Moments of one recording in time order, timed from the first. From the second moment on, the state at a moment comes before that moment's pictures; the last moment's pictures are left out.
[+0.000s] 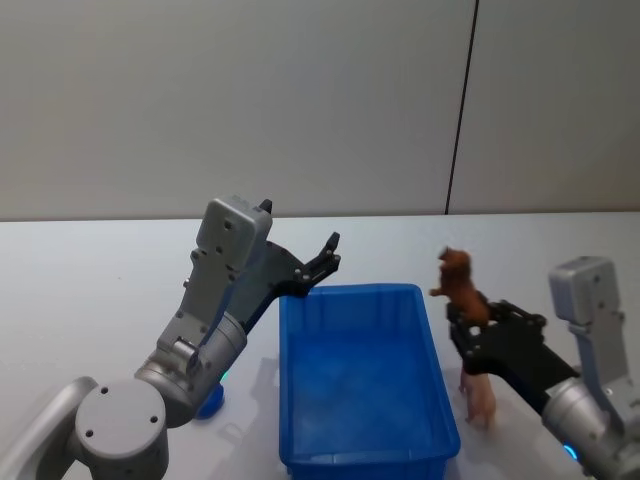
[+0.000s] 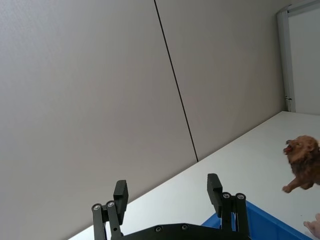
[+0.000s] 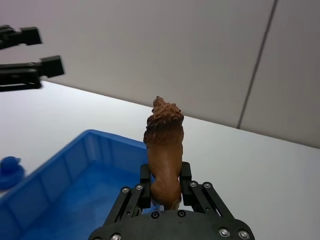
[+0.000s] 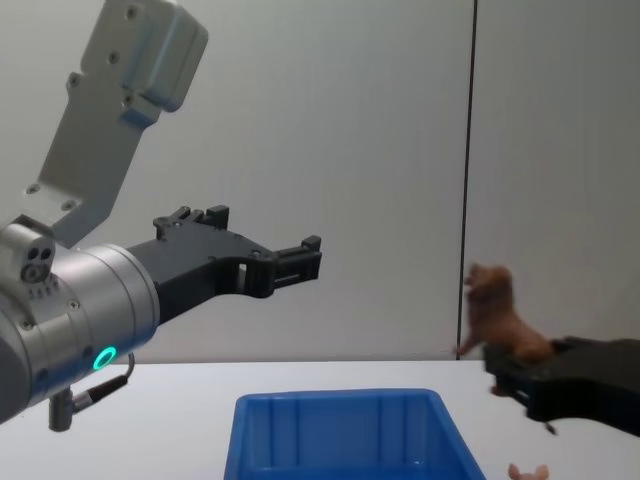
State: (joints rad) left arm -0.24 0.38 0.45 -1.63 -0.20 0.01 -0.01; right arm 0.00 0.23 -0.27 -1.69 0.15 0.14 0.19
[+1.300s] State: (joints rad) left arm -0.24 0.38 0.45 -1.63 -0.20 0.01 -0.01; right arm 0.16 0.12 -0.32 -1.50 0.14 0.20 0.32
